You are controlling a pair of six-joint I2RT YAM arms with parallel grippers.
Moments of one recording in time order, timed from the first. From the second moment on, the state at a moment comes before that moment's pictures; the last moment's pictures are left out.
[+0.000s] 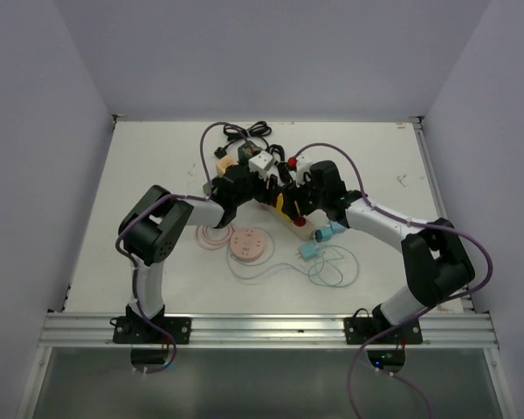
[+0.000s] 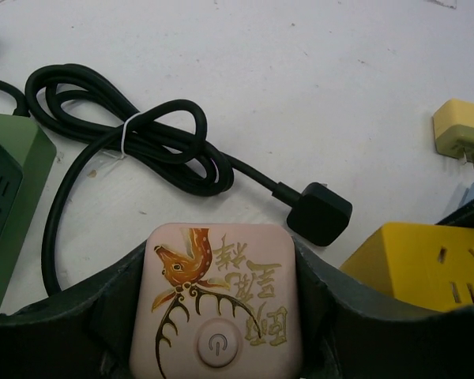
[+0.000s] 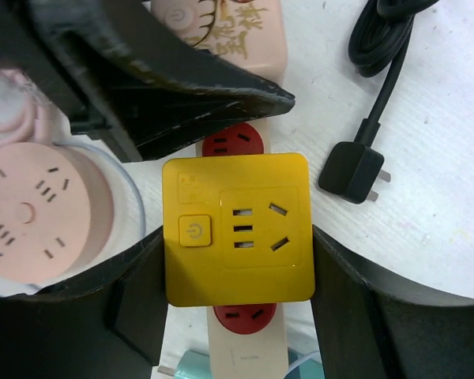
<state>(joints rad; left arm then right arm) -0.57 2.01 1.02 0.69 0.21 -0.07 0.54 1.56 0.92 -0.04 -0.11 -0.02</state>
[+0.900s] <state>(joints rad) -0.57 1.98 0.98 0.69 0.18 -0.09 0.69 1.57 0.93 -0.04 0.12 -0.10</state>
